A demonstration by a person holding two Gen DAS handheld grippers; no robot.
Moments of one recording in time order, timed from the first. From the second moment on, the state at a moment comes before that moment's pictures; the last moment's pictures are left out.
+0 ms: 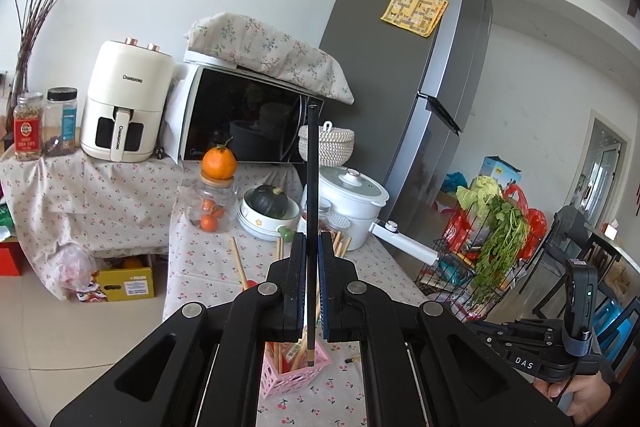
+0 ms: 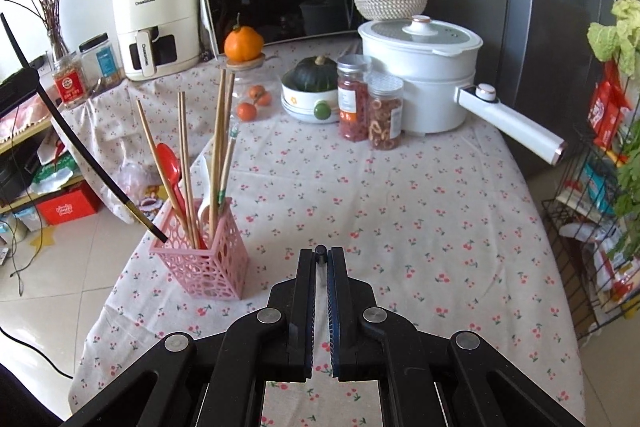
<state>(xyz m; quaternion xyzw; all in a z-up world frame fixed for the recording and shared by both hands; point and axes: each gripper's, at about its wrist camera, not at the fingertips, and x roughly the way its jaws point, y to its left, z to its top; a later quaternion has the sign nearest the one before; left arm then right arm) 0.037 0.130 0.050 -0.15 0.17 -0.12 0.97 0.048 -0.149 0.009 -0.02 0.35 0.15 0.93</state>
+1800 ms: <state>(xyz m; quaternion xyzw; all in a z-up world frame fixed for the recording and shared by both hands) 0.091 0.136 0.003 -0.12 0.32 -0.08 0.94 0.124 -0.051 0.084 0.02 0.37 0.24 0.90</state>
